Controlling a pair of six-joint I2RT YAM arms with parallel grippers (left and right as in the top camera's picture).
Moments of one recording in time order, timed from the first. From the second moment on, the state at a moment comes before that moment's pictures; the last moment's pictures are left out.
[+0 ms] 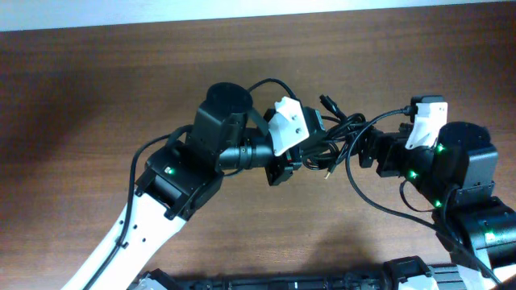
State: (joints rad) left arm -0.69 1.29 1.34 -0.51 0.68 0.24; right arm 0.12 0.83 1.05 -0.81 -0.13 0.24
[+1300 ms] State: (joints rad) left arm -0.70 1.24 1.34 -0.71 0.34 0.56; right arm 0.12 0.83 1.05 -0.70 -0.38 -0.11
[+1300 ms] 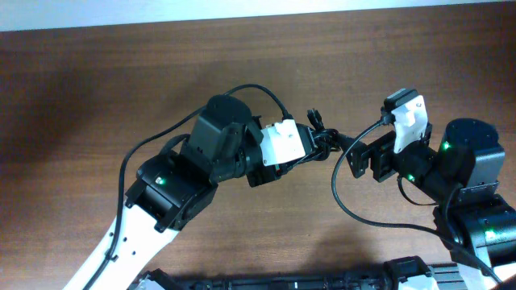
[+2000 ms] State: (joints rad) left arm -0.68 1.24 1.34 -0.67 0.48 0.58; right arm 0.11 0.82 1.05 -0.72 -0.42 -0.16
